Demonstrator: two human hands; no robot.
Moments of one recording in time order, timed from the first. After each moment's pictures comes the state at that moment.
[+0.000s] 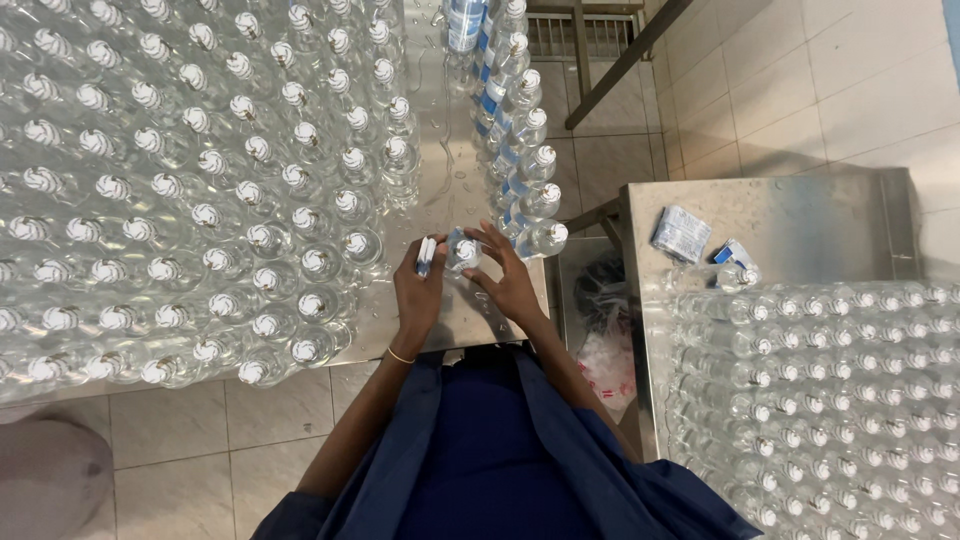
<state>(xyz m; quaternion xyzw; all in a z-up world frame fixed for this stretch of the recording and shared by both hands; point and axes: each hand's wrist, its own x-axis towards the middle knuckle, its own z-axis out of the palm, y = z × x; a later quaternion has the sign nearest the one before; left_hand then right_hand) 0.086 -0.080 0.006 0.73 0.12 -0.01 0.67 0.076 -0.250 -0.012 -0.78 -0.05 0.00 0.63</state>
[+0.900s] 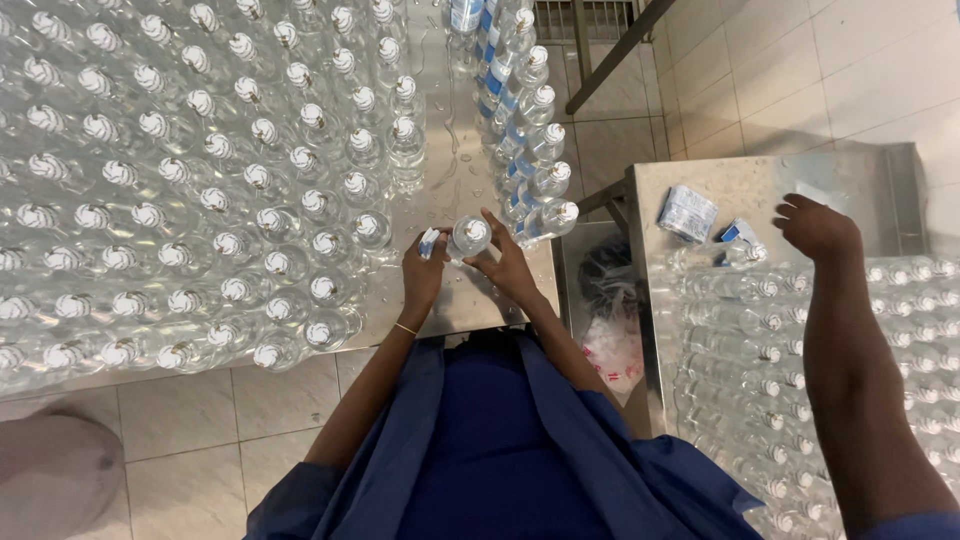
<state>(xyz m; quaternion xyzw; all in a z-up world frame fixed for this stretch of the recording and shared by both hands) 0.101 -0.068 -0.100 0.73 0.14 -0.10 0.66 0.080 -0.245 -0.059 -0.80 0.05 0.05 0.59</state>
